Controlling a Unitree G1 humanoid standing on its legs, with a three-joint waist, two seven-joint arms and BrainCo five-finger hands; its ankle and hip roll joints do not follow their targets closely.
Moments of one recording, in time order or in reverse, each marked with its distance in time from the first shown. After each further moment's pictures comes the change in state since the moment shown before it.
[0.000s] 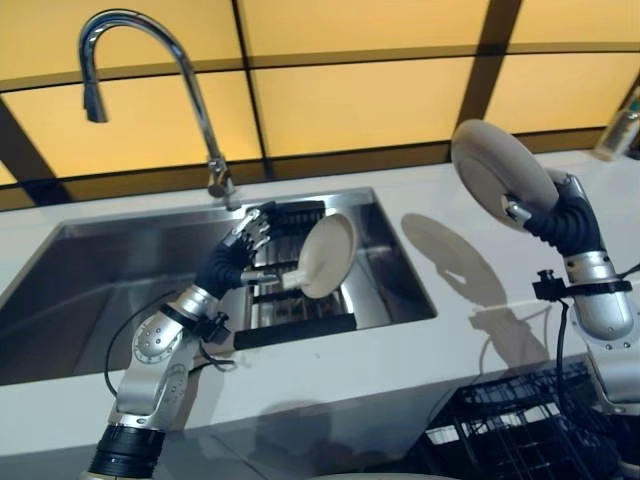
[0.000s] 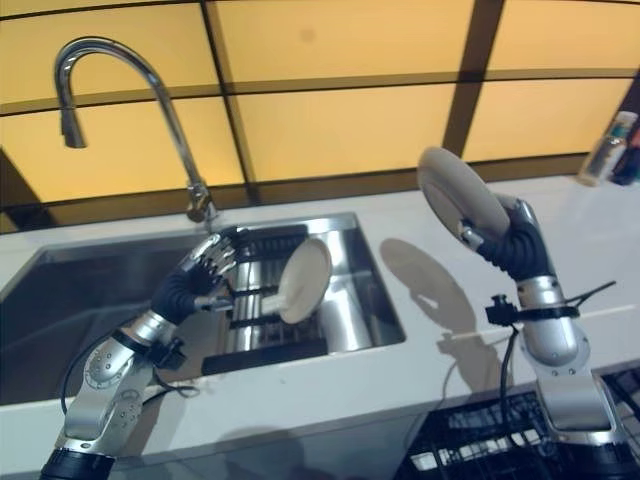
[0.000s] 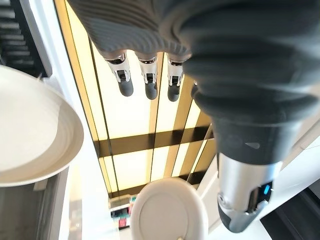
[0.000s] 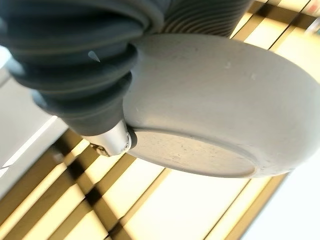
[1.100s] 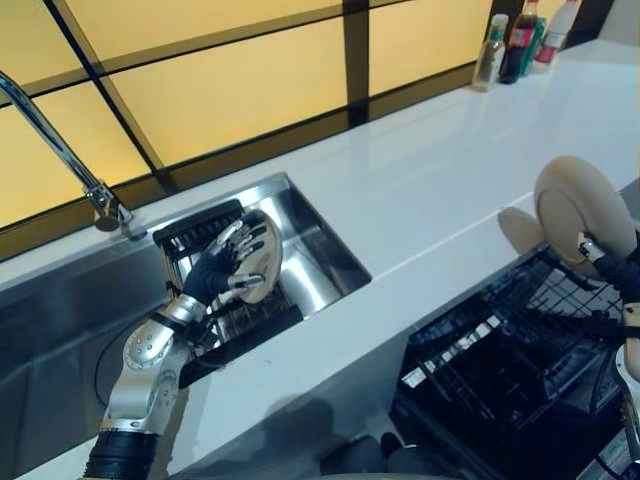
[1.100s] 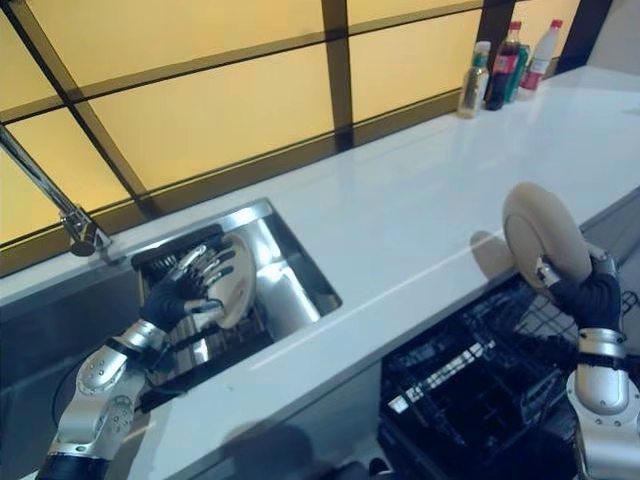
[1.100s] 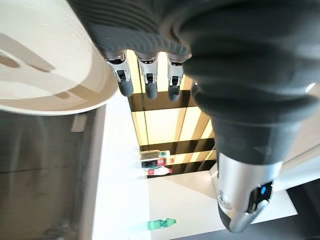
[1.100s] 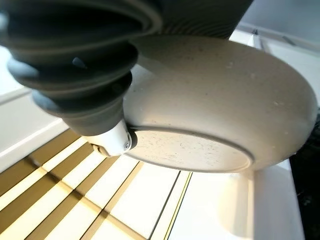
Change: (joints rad) left arm 0.054 0.000 0.040 0.076 -0.003 0.002 0.008; right arm 0.170 0.091 -0.223 0.098 0.121 -0.015 -0.072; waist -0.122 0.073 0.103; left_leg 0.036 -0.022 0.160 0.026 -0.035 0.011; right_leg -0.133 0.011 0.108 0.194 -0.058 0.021
